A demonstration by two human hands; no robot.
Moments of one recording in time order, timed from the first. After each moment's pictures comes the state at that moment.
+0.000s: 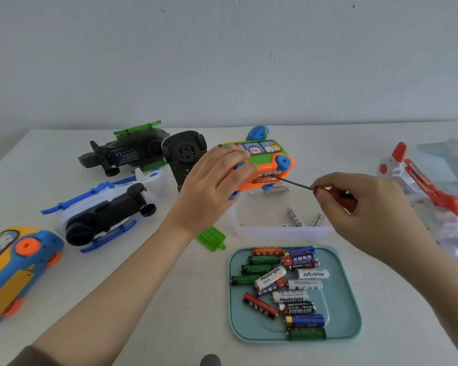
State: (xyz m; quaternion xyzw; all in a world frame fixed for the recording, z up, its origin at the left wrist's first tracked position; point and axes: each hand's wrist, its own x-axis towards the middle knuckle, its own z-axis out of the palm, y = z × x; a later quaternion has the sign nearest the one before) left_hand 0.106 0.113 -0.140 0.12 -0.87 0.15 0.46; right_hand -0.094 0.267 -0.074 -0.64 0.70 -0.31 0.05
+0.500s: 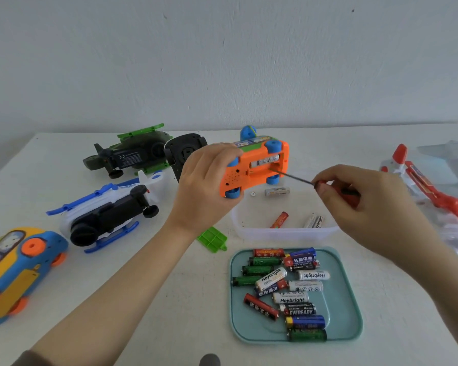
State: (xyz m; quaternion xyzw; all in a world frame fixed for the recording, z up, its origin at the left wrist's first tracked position) left_hand 0.108 0.122 -0.133 0.23 -0.83 0.06 0.50; right_hand -0.093 0.265 -0.065 -0.64 0.69 -0.33 0.06
